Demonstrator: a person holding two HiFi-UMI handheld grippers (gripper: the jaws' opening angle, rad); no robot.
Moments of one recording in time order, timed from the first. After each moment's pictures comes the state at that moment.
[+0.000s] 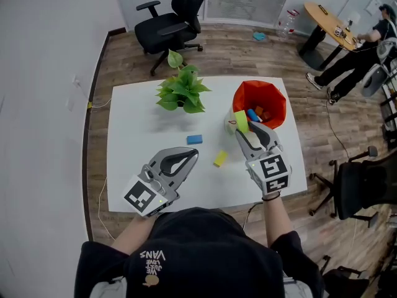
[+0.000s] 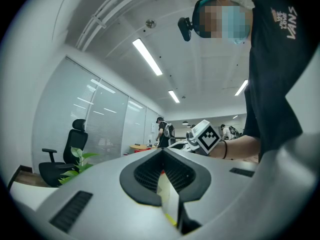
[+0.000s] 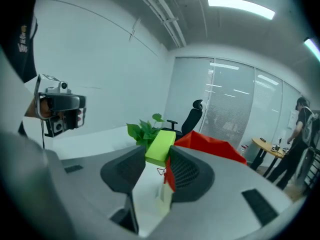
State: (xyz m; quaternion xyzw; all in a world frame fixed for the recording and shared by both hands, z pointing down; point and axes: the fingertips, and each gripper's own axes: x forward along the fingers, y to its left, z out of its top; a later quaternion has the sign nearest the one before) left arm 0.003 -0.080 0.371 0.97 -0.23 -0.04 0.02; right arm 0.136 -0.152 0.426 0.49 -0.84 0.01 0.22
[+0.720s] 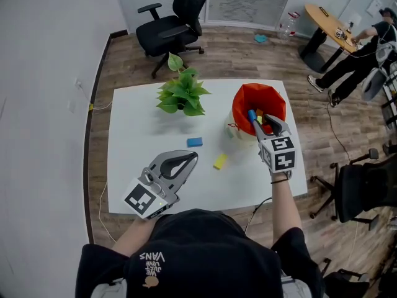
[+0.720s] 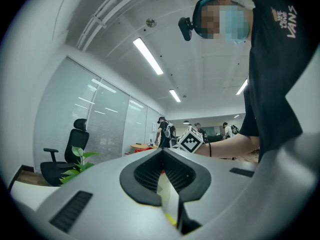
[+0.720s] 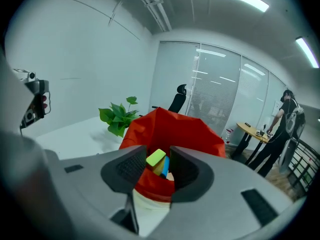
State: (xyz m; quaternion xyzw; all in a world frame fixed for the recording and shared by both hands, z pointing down) left arm 0.005 -0.079 0.372 0.97 -0.24 -0.03 0.02; right arm 0.218 -0.198 0.463 0.56 -0.78 0.08 0.27
